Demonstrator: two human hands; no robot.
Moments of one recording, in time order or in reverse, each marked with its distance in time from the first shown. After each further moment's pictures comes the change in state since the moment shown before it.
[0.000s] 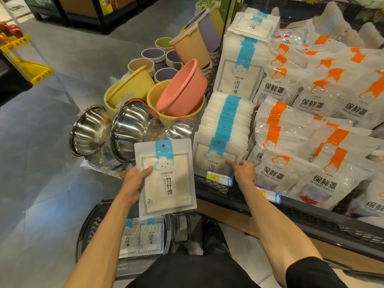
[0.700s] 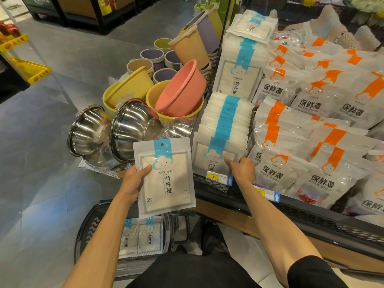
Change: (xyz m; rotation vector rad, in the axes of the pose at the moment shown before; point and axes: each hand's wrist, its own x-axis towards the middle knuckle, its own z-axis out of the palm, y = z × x) left_hand 0.004 -0.002 -0.006 -0.009 0.003 -0.007; right_hand -0.010 -0.022 -0.001 -0.364 0.069 -0.034
